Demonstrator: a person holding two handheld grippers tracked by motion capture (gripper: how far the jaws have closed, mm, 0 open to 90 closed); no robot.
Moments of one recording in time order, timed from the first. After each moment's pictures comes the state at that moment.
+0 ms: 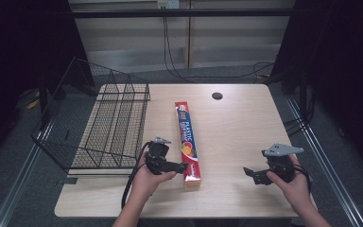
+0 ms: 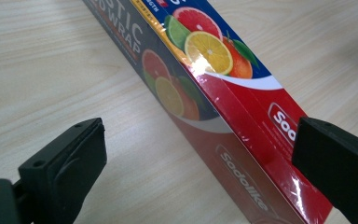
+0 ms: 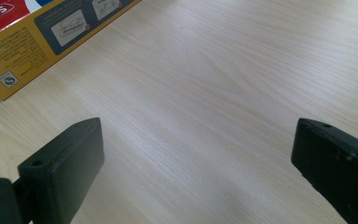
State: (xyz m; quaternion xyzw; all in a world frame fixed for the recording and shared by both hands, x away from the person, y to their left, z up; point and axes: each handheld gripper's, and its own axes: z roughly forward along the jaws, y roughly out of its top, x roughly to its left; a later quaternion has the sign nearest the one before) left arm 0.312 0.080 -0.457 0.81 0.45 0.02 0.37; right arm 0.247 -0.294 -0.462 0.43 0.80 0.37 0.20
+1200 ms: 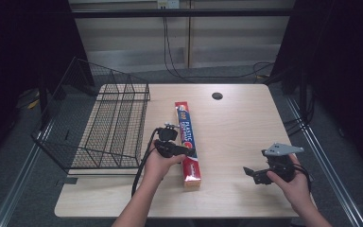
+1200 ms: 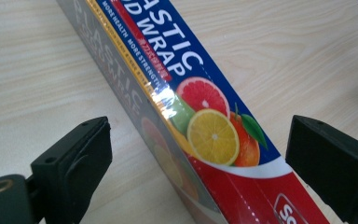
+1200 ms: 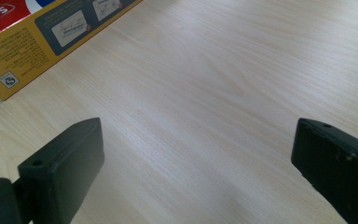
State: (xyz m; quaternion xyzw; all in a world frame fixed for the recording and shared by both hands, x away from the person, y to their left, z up) left arm 0.352 0.047 -0.448 0.80 0.48 0.02 0.35; right arm 0.248 -0.294 -0.462 0.43 0.80 0.37 0.20
